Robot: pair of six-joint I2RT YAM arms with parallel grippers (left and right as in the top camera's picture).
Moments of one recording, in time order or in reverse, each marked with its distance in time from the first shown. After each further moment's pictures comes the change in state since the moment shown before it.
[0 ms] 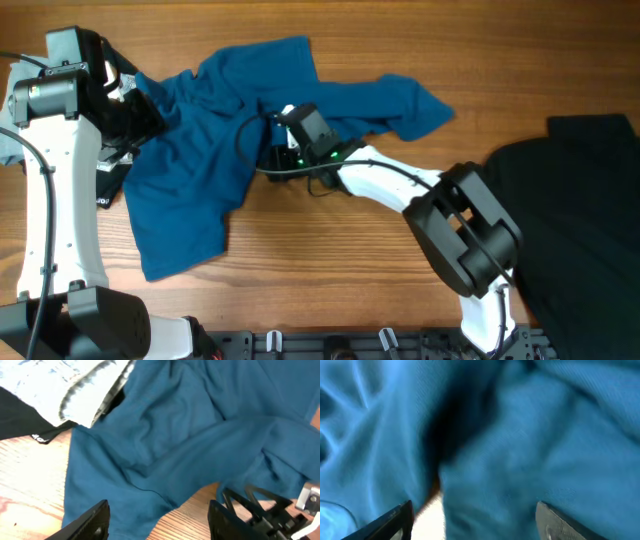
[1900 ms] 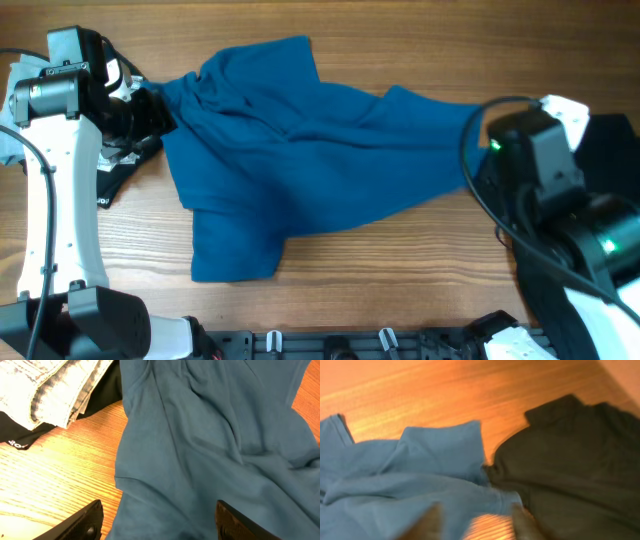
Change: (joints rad) left arm -0.001 0.000 0.000 0.001 0.074 0.056; right arm -0.319 -1.006 0.154 -1.197 0.746 0.116
